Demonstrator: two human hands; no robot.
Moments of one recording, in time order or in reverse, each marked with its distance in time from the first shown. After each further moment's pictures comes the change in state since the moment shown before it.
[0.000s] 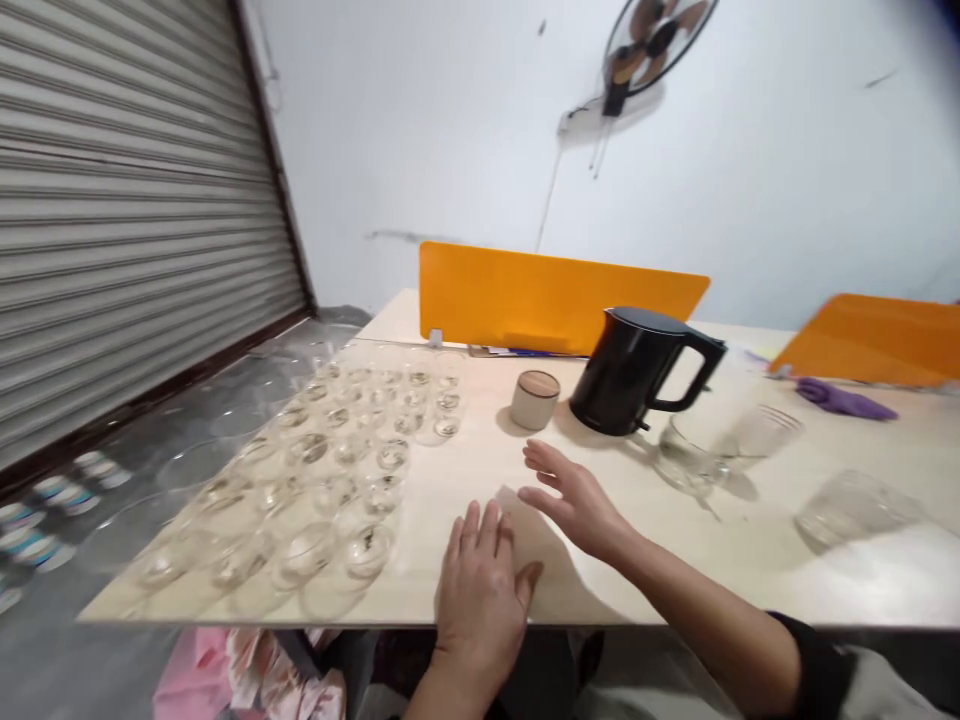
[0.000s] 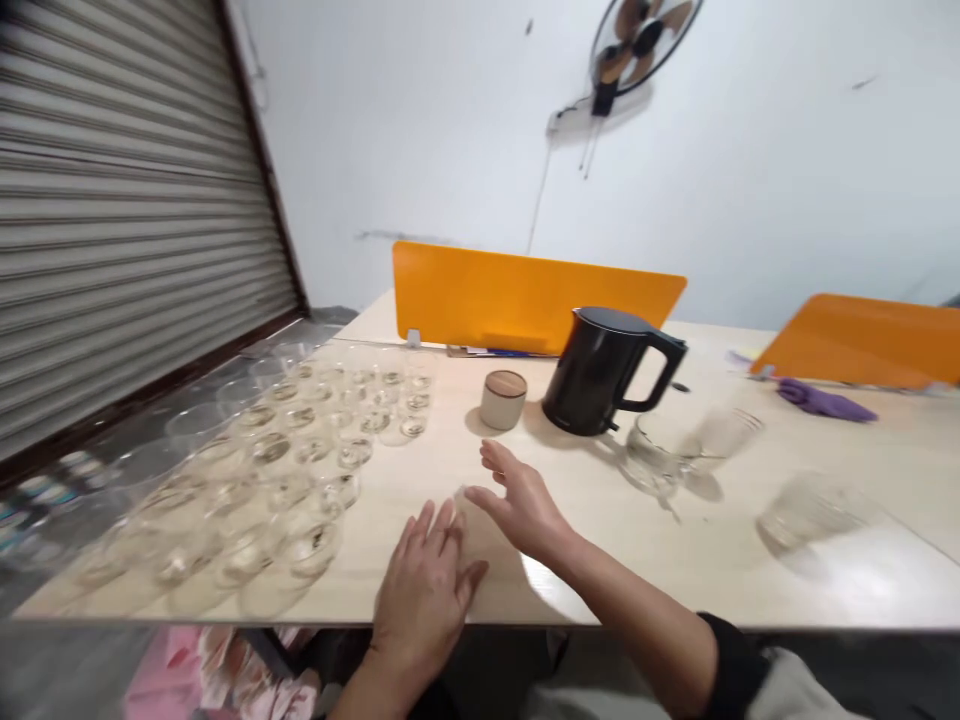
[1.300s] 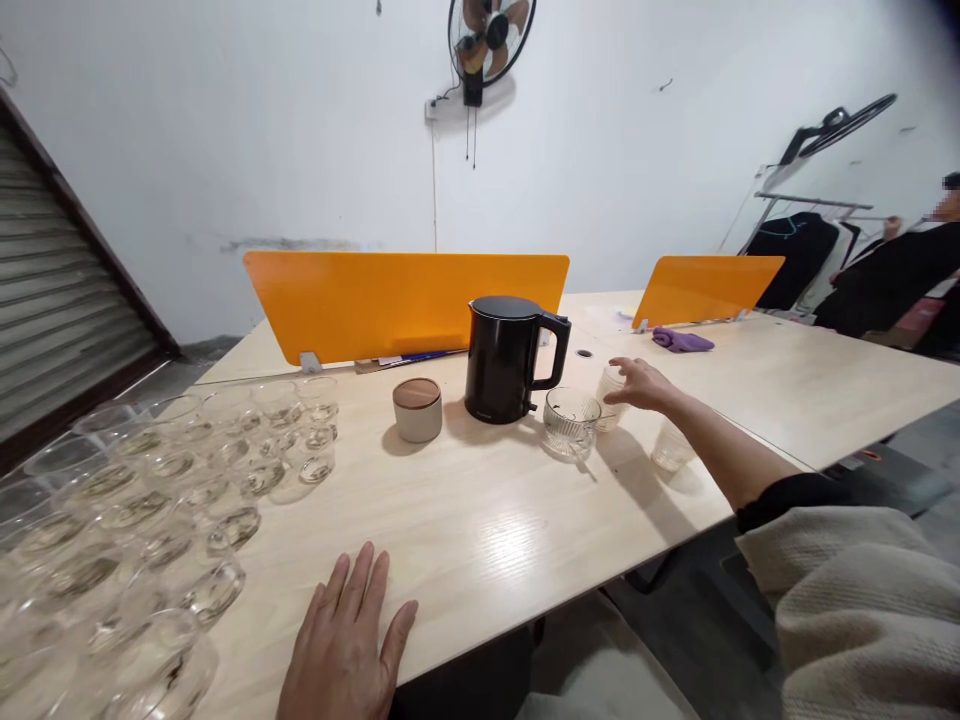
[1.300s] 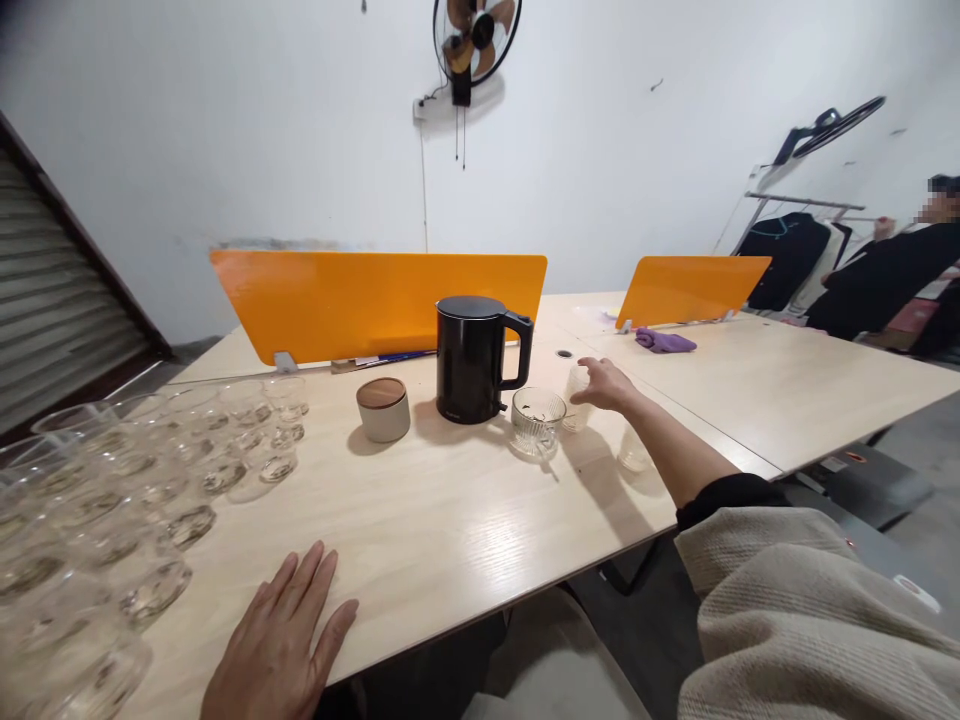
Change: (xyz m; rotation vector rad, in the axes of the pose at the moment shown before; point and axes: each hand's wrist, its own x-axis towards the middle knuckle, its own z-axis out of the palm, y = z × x) left_hand -0.012 -0.025 0.013 0.053 0.065 0.245; right_hand -0.003 0.118 -0.357 -0.921 0.258 0.548
